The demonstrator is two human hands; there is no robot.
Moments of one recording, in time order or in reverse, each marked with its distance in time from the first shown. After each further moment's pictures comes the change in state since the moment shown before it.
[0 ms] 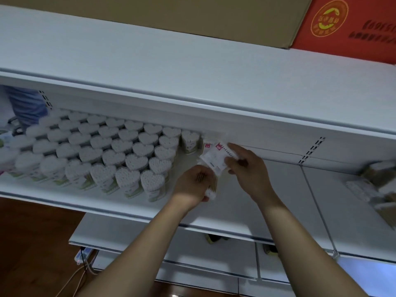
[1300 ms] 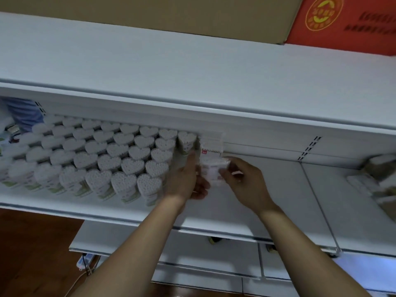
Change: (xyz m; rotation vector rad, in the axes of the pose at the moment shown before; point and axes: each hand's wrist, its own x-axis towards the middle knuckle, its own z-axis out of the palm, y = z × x) left_hand 0.014 0.011 -0.003 -0.209 0.054 -0.183; right_hand -0.024 0.007 0.000 -0.122 -0.039 -0.241
